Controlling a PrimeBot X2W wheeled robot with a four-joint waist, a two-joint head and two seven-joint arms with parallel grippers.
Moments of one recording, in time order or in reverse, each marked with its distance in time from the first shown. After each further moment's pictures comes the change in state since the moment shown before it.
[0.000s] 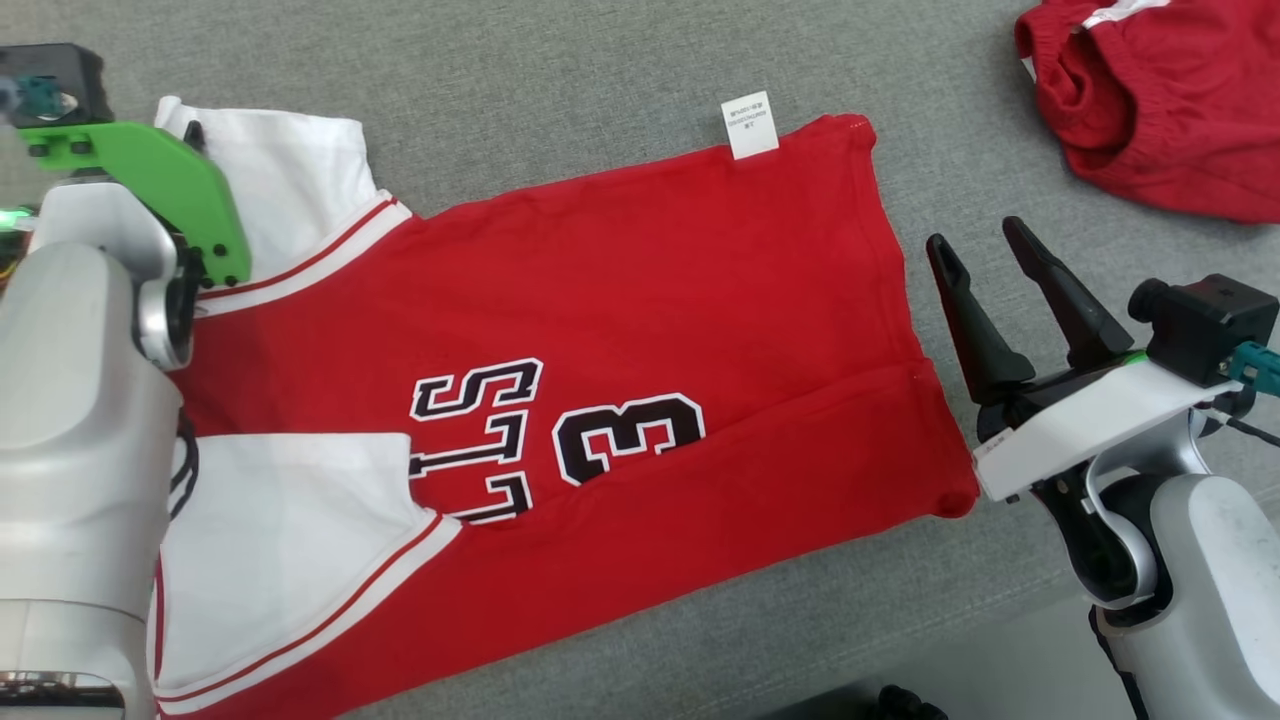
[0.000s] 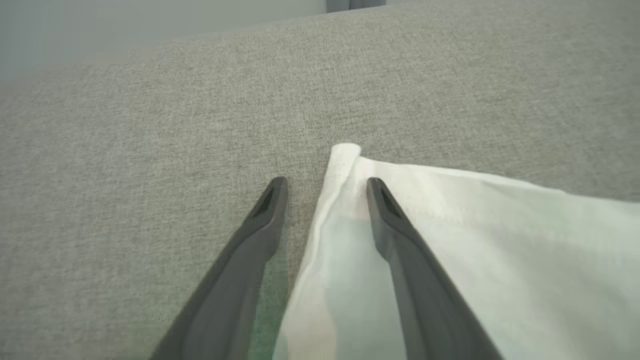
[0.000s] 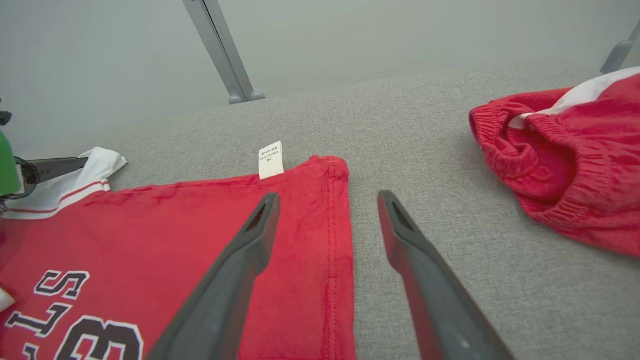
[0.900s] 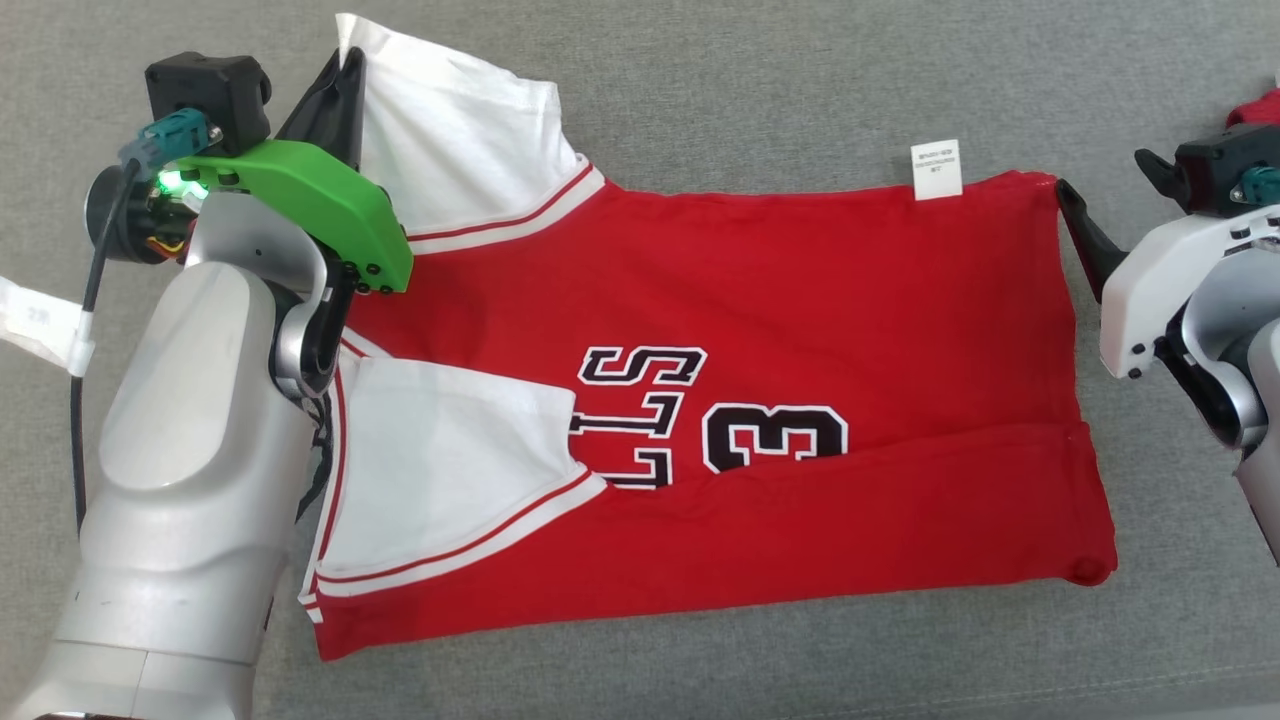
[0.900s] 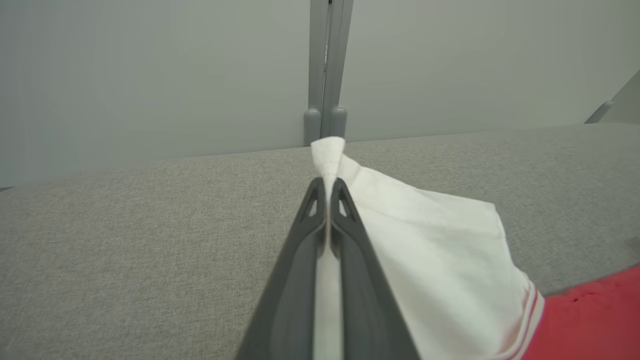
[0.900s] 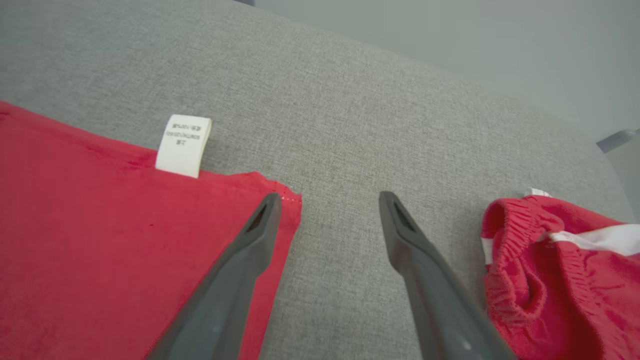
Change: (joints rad) left arm 0.105 -0.119 -0.045 -0.258 -0.072 -0.107 -0.238; right arm -0.326 -0.275 0.110 0.425 -0.142 0.000 0.164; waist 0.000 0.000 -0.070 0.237
